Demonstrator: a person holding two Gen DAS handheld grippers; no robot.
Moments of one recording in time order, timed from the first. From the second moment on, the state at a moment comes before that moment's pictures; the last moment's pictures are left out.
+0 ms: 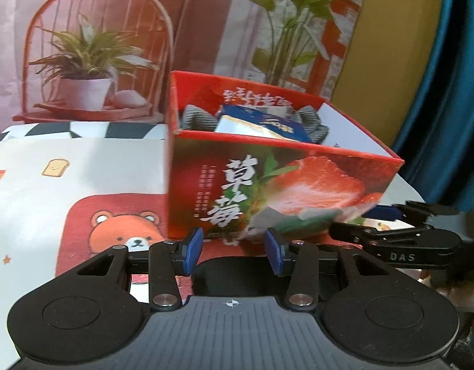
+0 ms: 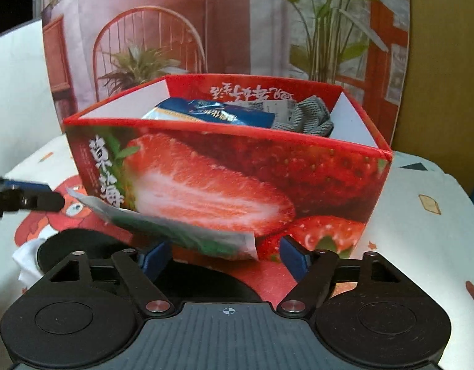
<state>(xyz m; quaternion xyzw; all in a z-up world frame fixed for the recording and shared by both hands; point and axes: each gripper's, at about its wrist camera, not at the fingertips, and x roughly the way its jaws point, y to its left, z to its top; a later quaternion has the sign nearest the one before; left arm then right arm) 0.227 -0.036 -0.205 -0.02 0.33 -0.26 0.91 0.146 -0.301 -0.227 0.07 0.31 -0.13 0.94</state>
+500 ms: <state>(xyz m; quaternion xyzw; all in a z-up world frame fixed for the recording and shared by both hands) 0.264 -0.070 -0.217 0.01 0.33 -0.31 0.89 0.159 -0.300 -0.228 0.05 0.31 -0.10 0.94</state>
